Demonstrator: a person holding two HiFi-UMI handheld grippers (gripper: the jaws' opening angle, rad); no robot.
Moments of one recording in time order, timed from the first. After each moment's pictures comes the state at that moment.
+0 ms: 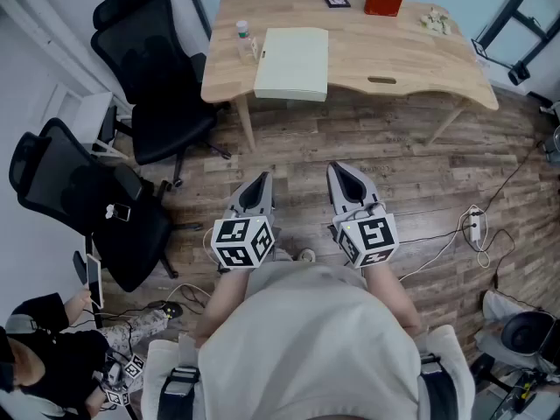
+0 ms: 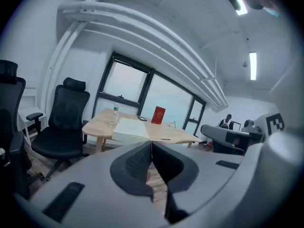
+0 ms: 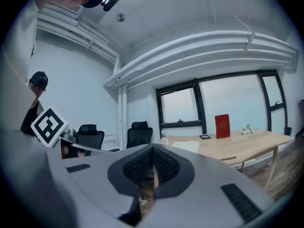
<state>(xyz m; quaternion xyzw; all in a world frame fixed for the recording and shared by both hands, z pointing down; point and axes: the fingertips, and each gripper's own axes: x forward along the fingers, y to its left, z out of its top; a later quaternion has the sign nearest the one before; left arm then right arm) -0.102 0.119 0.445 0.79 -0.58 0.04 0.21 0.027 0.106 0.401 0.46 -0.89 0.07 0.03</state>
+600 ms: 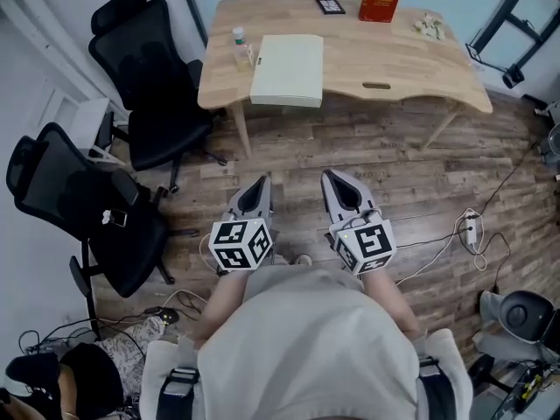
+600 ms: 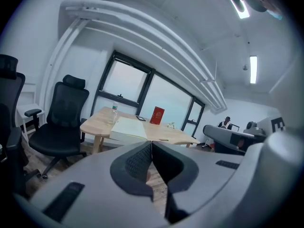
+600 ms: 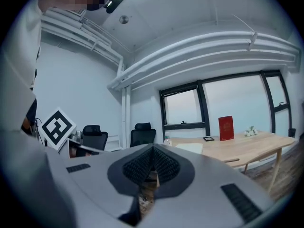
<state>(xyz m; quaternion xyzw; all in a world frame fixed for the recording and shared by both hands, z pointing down) -0.100 0.121 0.447 0.79 -0.57 0.03 0.22 0.022 0.120 0.397 0.44 -0.90 0.06 0.03</state>
